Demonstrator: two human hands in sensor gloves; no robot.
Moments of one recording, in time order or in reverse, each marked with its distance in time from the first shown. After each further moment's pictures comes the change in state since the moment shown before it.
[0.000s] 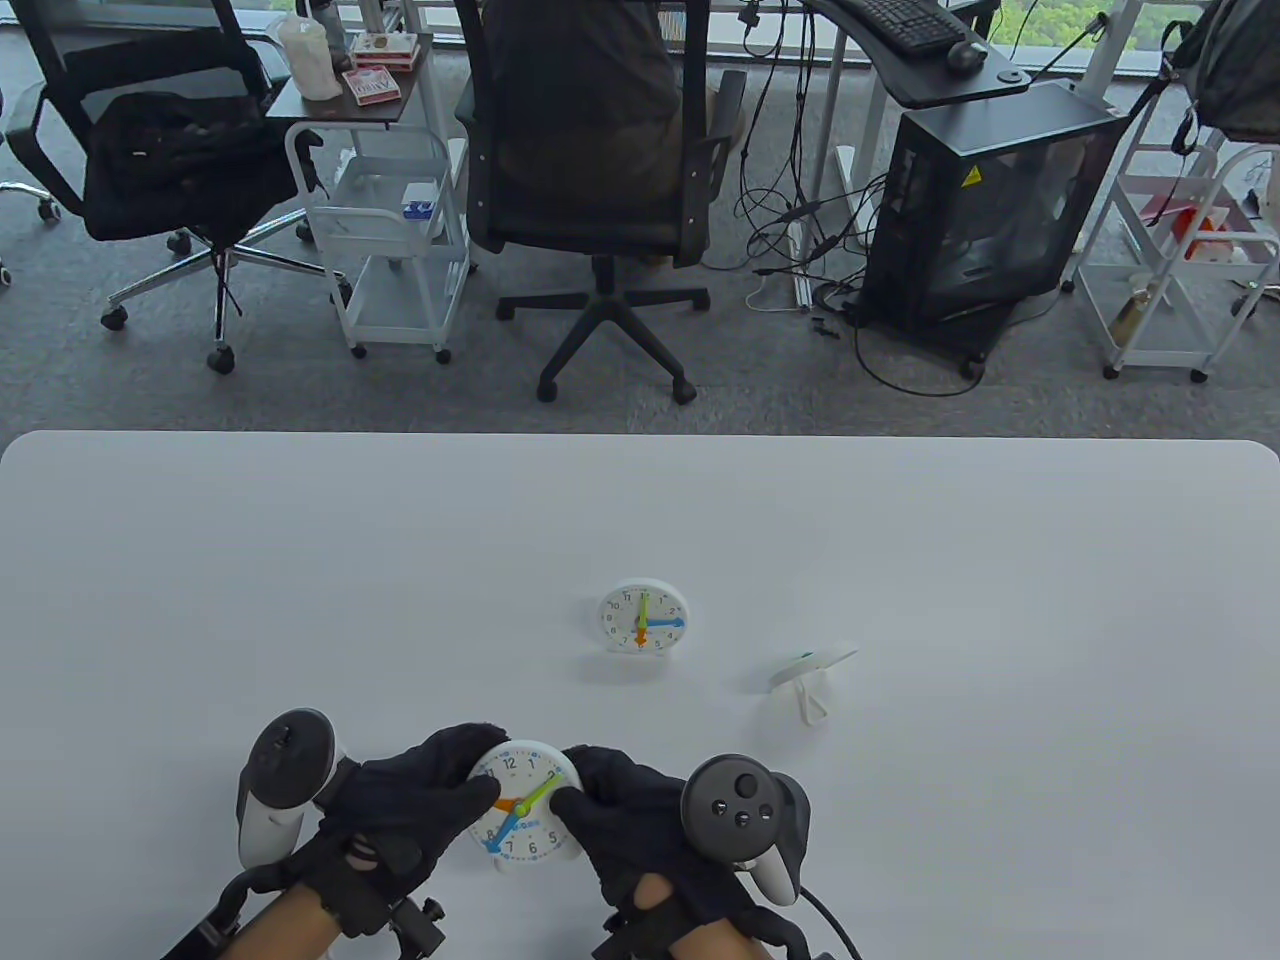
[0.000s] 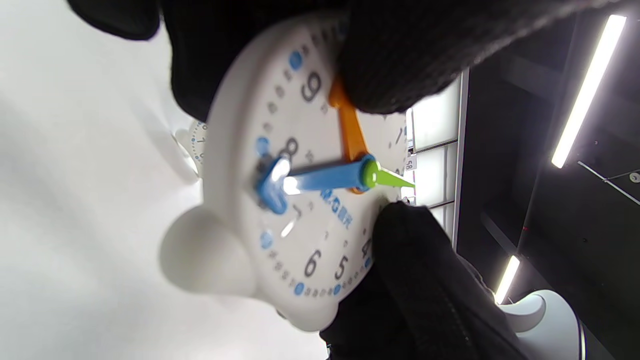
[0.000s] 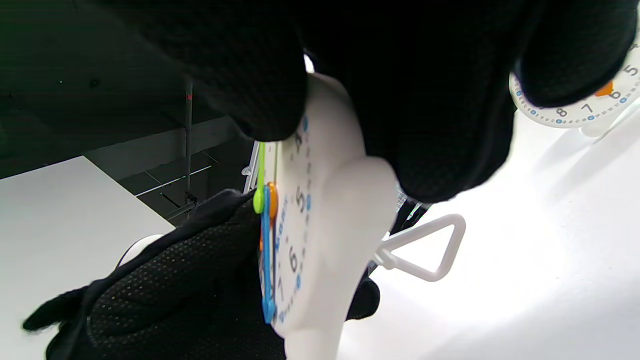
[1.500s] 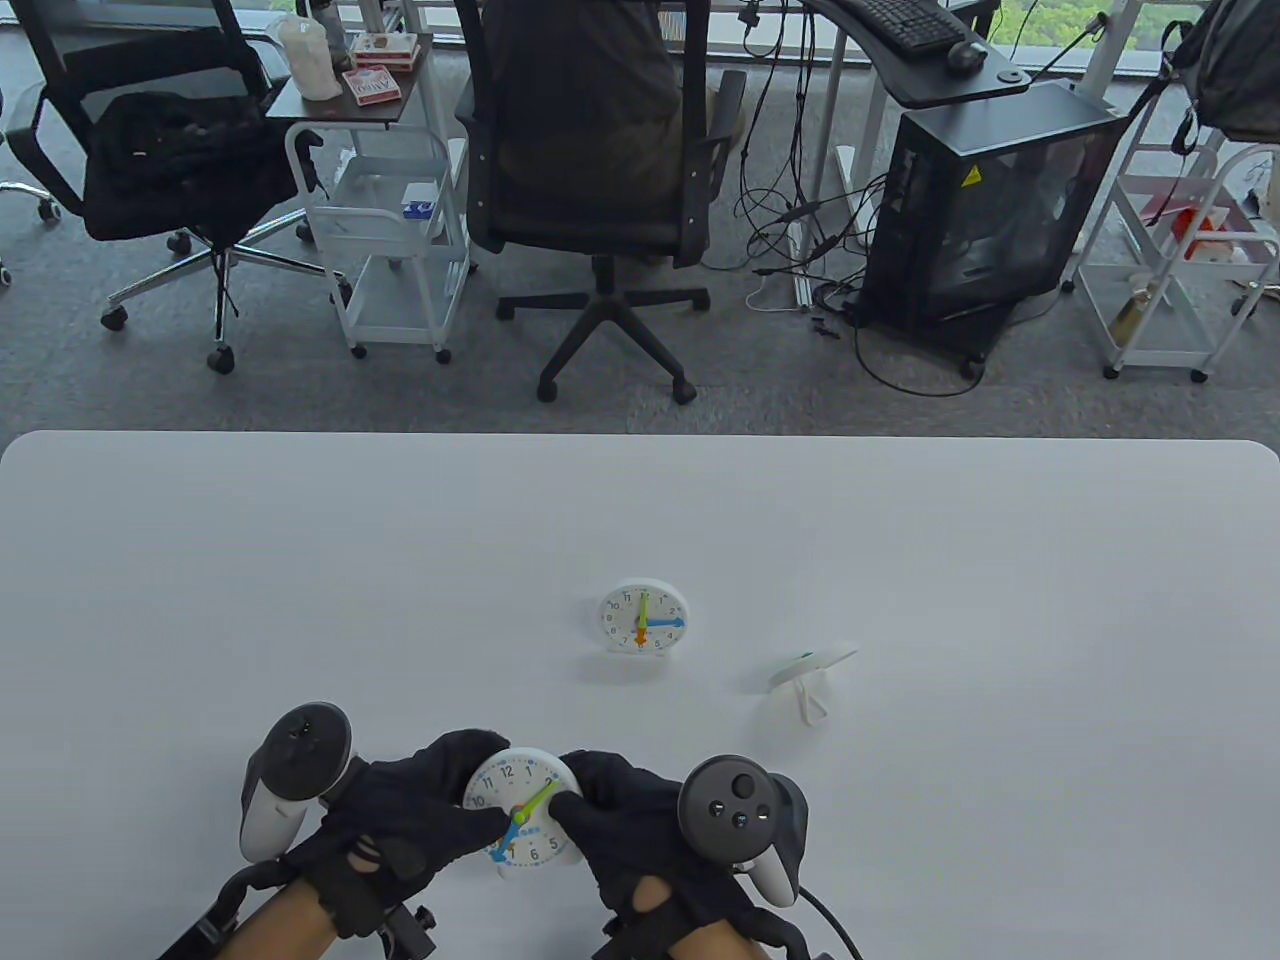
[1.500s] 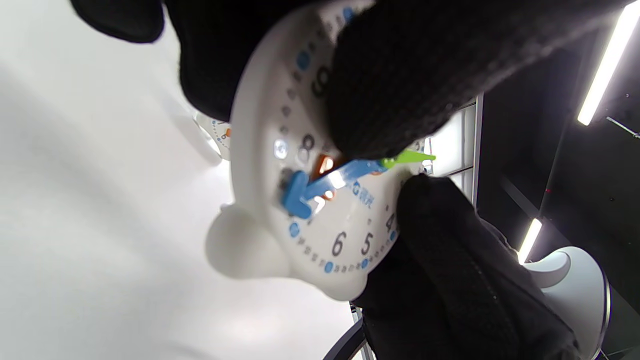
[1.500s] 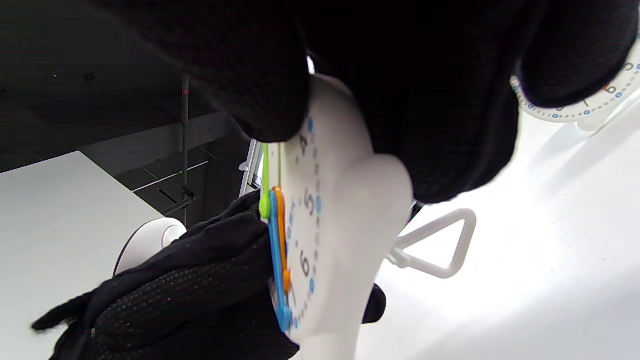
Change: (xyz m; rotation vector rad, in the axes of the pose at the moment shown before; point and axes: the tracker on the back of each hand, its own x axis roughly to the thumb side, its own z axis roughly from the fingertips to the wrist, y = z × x) left_hand 0.000 -0.002 -0.003 -0.093 0.037 -0.074; right_hand 0.000 0.002 0.001 0.014 0.009 0.006
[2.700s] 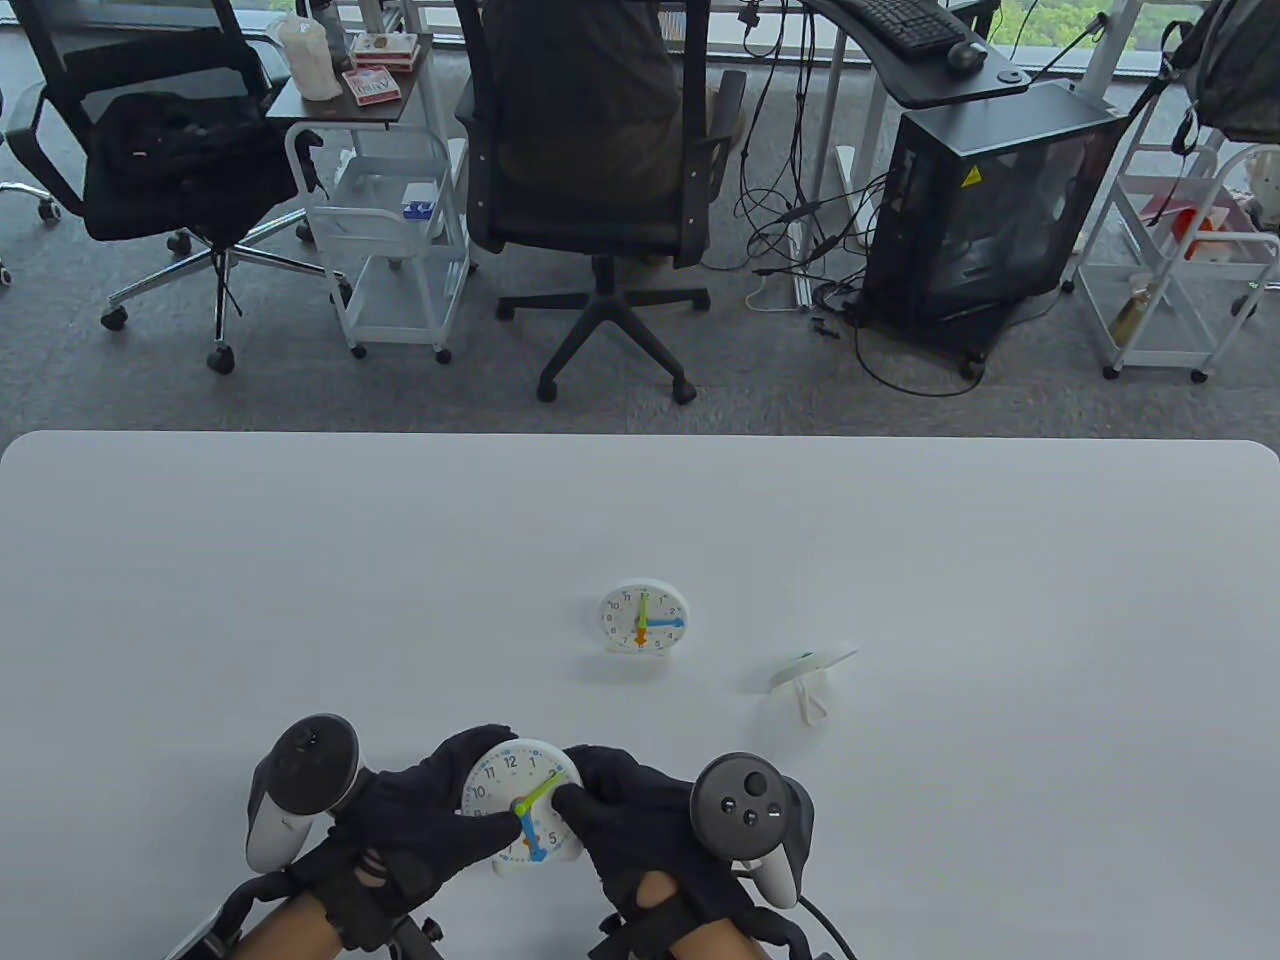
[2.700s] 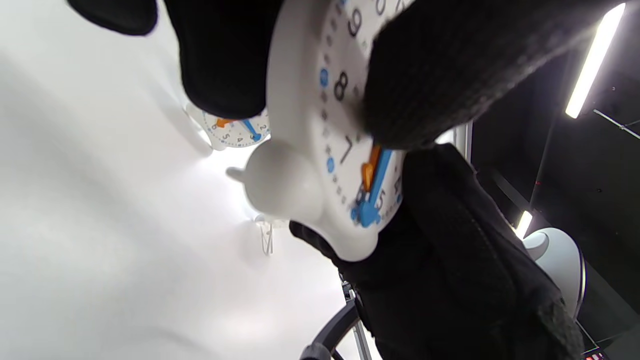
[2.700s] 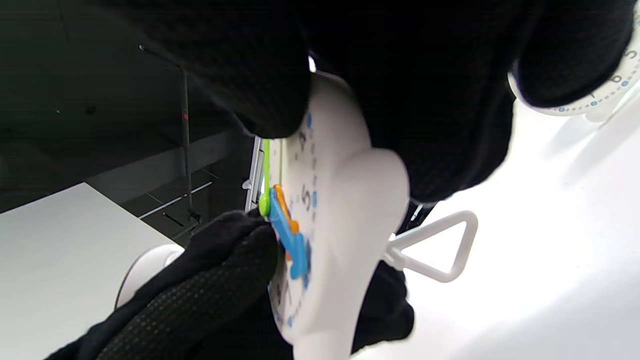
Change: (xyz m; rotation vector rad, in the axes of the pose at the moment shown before) left_hand -0.002 -0.012 0.003 -0.018 -0.017 0.022; right_hand -0.002 -0.004 0.000 -0.046 0.002 -0.078
